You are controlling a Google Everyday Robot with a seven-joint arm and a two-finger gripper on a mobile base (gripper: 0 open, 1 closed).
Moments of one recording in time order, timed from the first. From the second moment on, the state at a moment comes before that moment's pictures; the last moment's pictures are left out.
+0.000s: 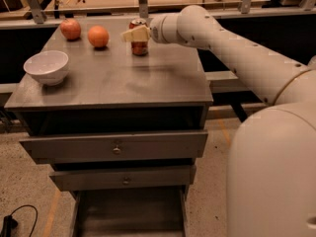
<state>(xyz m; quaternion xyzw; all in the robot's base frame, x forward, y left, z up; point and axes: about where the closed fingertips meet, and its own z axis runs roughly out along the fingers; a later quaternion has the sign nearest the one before) 0.853 0.038 0.923 -0.27 0.75 0.19 0.56</state>
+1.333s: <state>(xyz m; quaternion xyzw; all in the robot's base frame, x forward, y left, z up) 0.863 0.055 0.891 -0.36 0.81 0.20 0.42</state>
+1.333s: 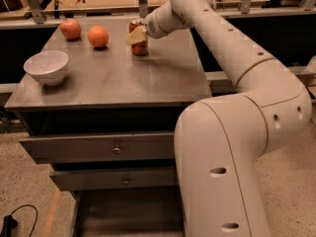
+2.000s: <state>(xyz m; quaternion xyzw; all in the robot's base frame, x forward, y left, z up) 0.865 0.066 0.893 -0.38 0.79 0.19 0.45</state>
